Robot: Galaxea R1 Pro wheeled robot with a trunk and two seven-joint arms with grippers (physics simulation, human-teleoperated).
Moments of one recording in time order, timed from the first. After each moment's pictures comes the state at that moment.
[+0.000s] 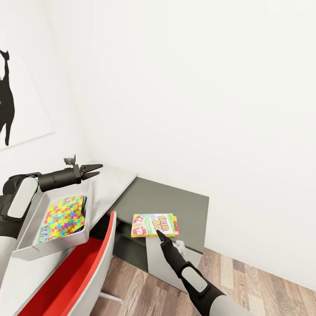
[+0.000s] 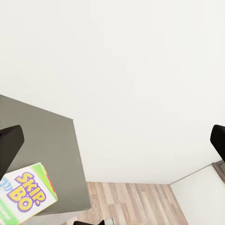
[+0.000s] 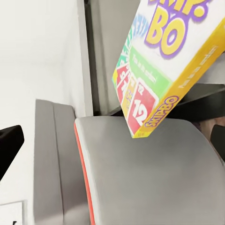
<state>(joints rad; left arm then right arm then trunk) -0.86 0.42 0.04 -1.18 0.79 1.04 -0.77 -0.59 0.17 0.42 -0.35 -1.41 0.00 0.46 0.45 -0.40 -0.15</state>
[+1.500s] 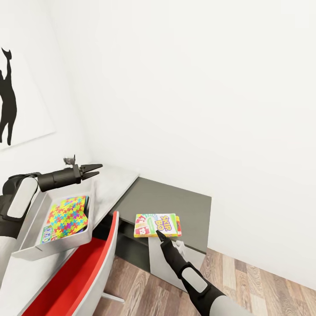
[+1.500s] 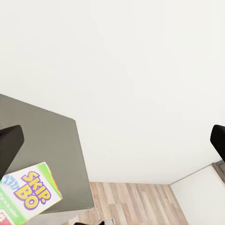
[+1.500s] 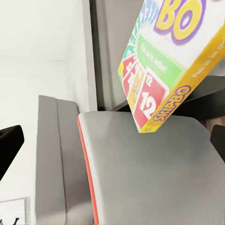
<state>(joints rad) -0.86 0.42 0.04 -1.18 0.79 1.04 -0.77 -0.59 0.17 0.42 -0.34 -1.41 0.01 0.49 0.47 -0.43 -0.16</state>
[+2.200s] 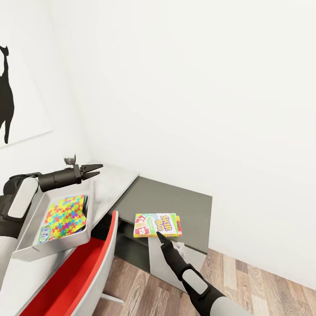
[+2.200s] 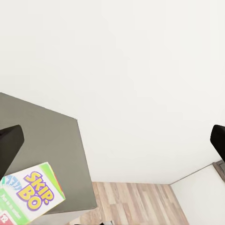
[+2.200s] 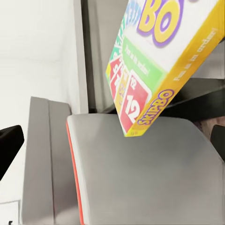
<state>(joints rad) -0.86 0.41 0.04 -1.18 0.79 1.04 -0.77 -0.59 0.17 0.42 -0.32 -1.41 0.00 0.50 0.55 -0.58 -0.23</state>
